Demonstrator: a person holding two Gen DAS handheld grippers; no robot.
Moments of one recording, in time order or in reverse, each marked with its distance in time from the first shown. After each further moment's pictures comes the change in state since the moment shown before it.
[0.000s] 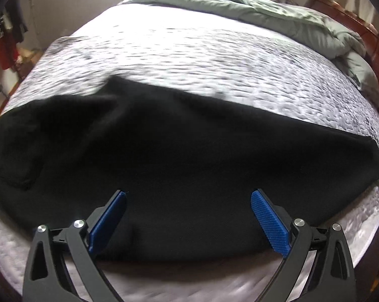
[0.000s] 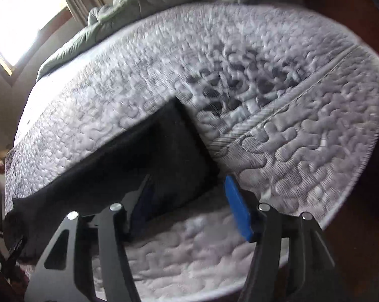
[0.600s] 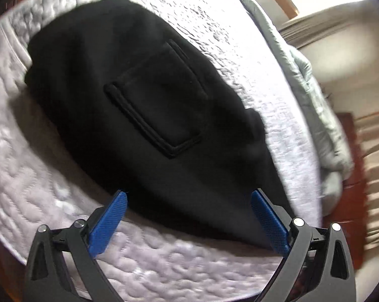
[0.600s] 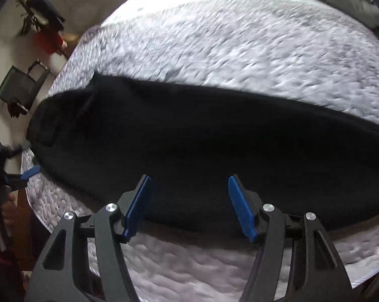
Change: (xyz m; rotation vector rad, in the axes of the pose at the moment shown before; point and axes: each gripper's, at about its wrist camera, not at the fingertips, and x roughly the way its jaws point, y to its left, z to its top) left arm -0.028 0.227 -0.024 -0.685 0.087 -0.385; right arm 0.041 0.326 -0.133 -0.575 0.291 0.290
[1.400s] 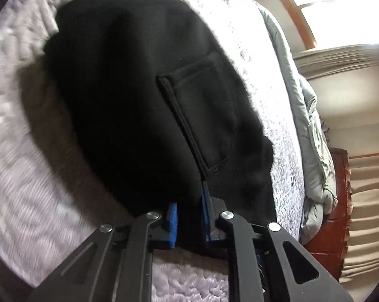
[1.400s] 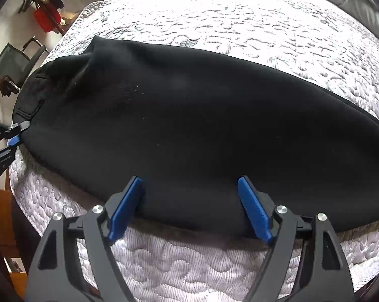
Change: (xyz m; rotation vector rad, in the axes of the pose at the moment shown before) left arm 0.001 0.030 -0.003 -0.170 -0.096 -0.021; right arm 0.033 0.034 -0.009 -0.073 0.065 -0.064
